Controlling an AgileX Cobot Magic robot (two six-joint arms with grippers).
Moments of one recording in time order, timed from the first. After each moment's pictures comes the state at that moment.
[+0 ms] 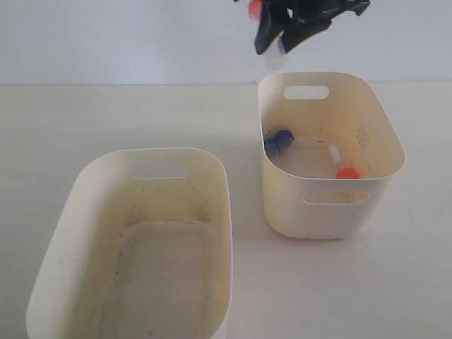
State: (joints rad) left arm -0.02 0.00 0.00 -0.05 0.23 0.04; right arm 0.31 1.90 -1.94 0.26 1.22 0.04
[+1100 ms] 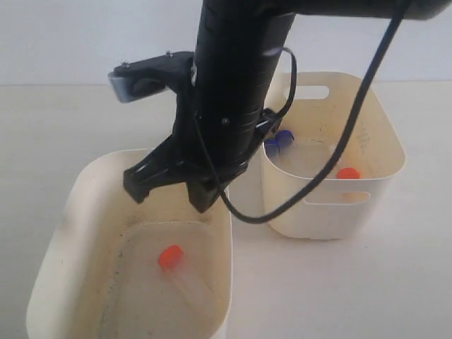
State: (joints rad) left arm -0.02 0.00 0.00 -0.05 0.23 0.04; right arm 0.74 1.77 -1.52 0.15 1.19 0.03
